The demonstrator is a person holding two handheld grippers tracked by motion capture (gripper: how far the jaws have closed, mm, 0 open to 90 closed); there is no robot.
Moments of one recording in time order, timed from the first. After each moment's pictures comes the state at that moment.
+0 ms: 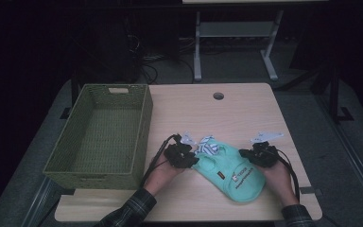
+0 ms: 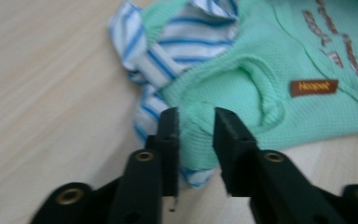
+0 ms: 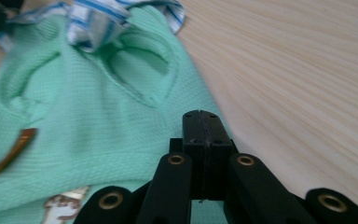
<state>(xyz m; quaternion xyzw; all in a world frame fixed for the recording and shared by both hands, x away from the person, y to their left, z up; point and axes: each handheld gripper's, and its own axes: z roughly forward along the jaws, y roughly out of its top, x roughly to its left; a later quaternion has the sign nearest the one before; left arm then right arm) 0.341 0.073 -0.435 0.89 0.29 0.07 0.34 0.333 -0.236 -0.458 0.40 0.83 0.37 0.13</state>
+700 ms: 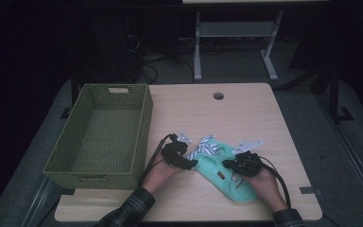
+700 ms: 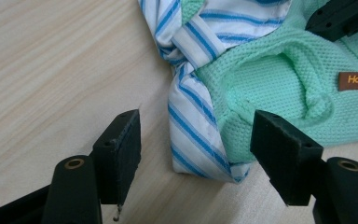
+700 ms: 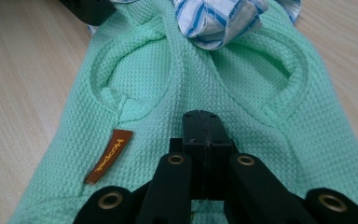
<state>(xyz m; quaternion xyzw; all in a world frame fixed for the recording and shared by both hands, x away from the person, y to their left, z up) 0.351 0.078 -0.454 0.89 0.31 0.06 0.32 0.317 -0.187 -0.468 0.32 0.87 0.36 0.09</state>
